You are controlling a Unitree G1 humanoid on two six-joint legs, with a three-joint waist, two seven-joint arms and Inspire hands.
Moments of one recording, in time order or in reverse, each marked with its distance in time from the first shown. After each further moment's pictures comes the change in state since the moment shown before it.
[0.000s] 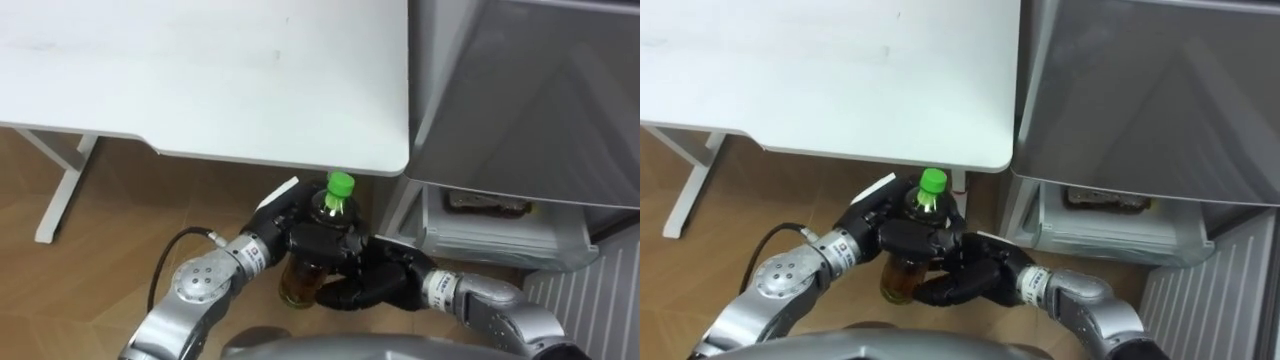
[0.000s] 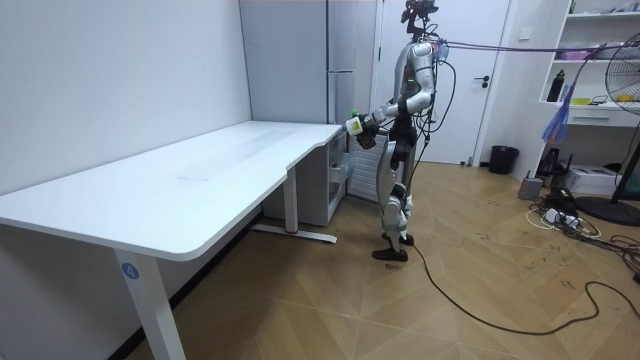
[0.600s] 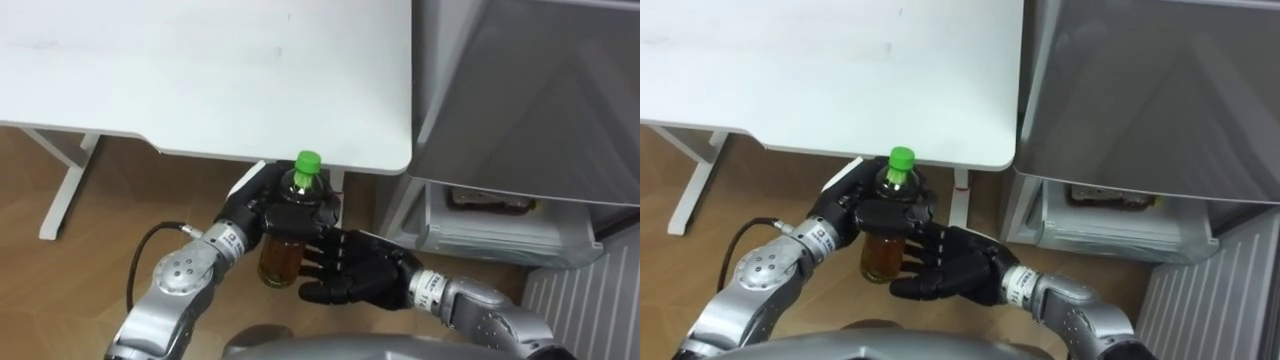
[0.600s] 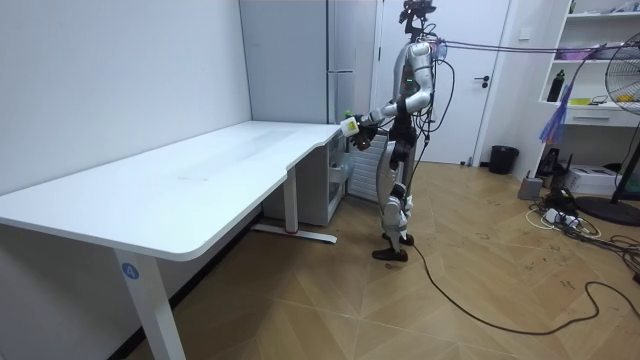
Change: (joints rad) left arm -0.002 -0.013 0.070 0.005 -0.007 0.000 0.063; right arm 0.000 0.019 0.039 -0.007 0.169 -0.004 0.027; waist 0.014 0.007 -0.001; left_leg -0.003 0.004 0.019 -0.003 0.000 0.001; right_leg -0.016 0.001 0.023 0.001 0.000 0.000
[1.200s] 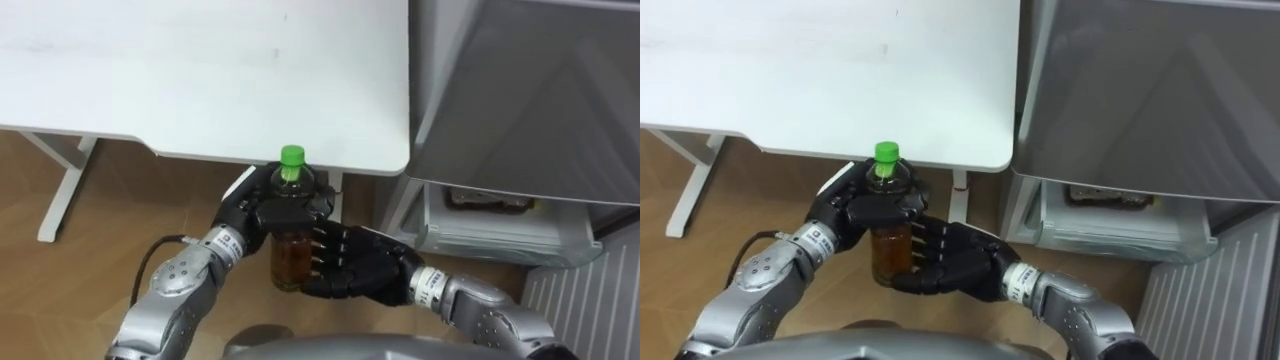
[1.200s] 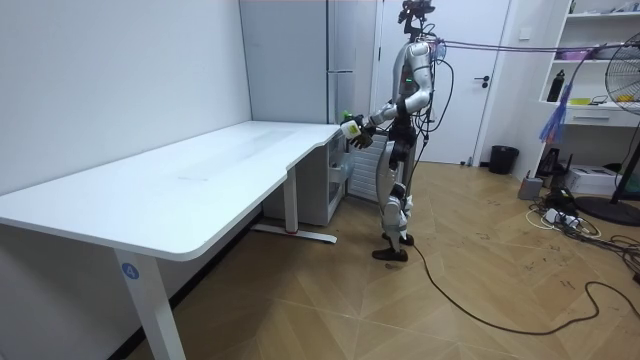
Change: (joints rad) left arm 0.007 0.005 -0.027 0.046 -0.328 0.002 0.026; right arm 0.000 0.002 -0.003 -0.024 0.037 0.000 -0.040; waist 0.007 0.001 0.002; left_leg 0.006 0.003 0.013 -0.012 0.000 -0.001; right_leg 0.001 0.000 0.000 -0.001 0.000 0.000
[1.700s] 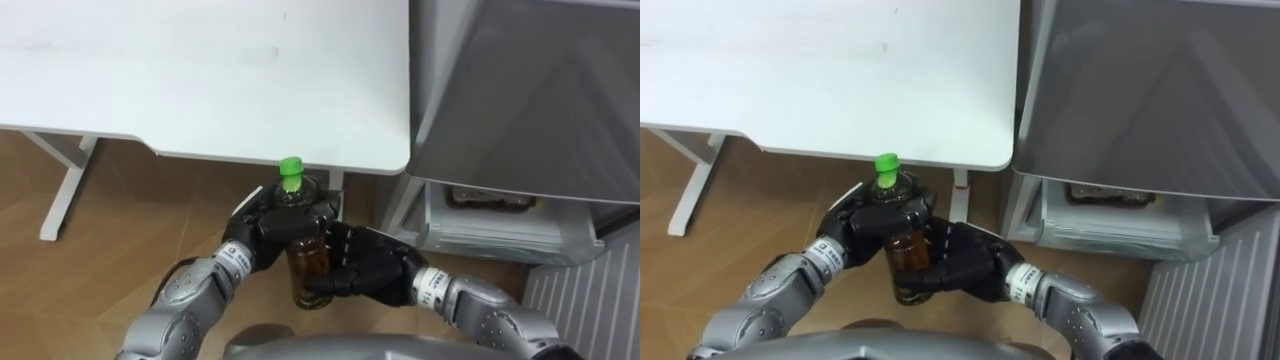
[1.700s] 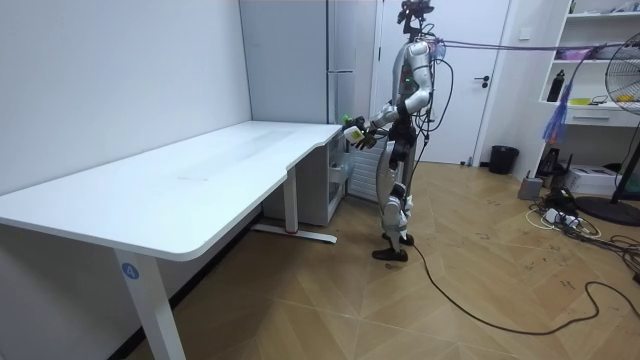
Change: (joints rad) left arm 0.000 0.000 -0.022 0.073 -0.151 0.009 0.000; right arm 0.001 -0.029 0.026 0.002 0.038 0.010 -0.013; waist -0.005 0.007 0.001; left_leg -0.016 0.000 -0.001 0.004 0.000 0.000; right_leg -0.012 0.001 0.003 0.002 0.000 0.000
